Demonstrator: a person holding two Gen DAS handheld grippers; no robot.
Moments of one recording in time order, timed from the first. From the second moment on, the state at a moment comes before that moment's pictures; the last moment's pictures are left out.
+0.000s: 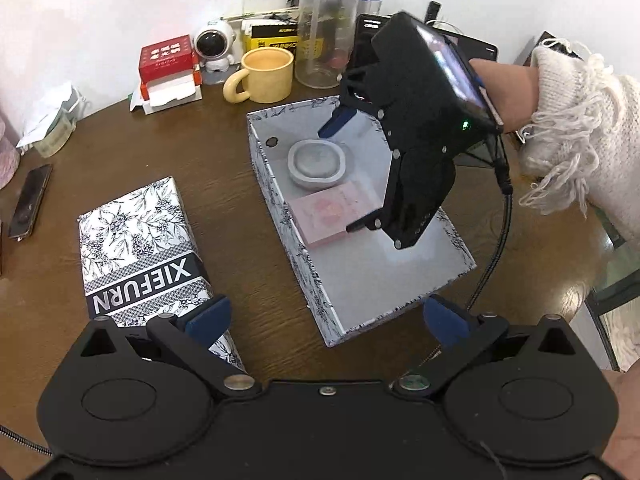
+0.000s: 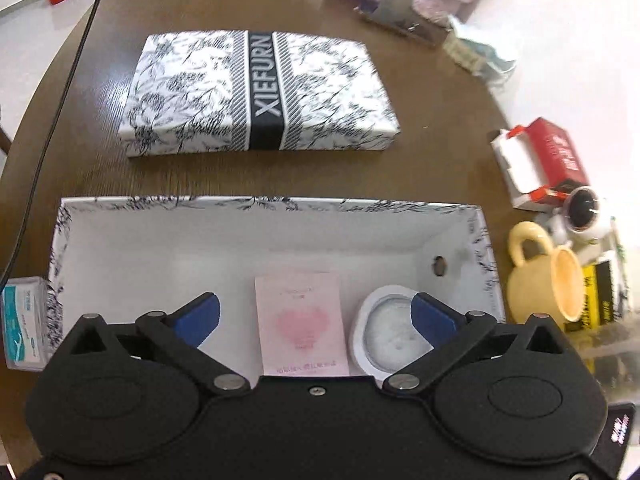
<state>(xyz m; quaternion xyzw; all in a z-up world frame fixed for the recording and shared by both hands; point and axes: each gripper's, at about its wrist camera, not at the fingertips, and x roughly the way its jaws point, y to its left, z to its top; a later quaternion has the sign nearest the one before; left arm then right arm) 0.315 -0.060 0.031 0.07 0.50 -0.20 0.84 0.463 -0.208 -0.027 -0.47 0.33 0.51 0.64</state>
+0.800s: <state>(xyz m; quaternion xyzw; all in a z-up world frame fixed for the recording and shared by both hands) 0.240 -0.062 0.028 0.13 0.48 -0.29 0.82 0.340 -0.261 0.051 -0.36 0.32 0.40 0.78</state>
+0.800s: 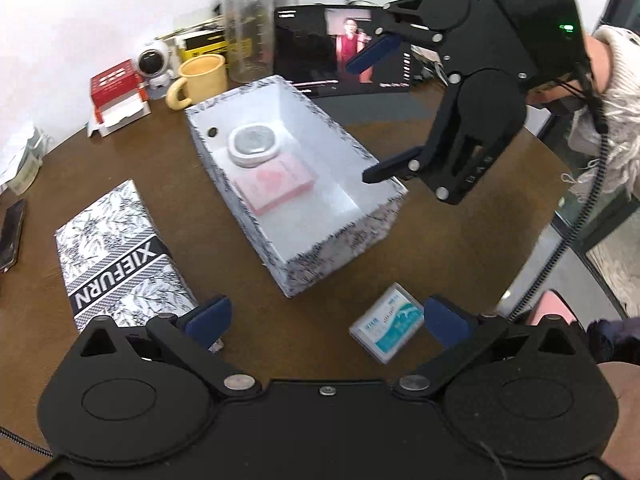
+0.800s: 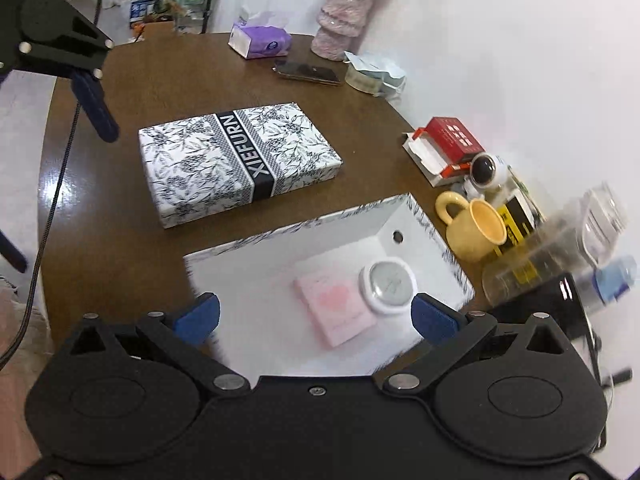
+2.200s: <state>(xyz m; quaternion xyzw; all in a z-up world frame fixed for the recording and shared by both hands) 0.216 -0.165 -0.127 0.35 0.45 -0.41 0.71 0.197 -0.326 -0.043 -0.28 0.44 0.34 0.78</state>
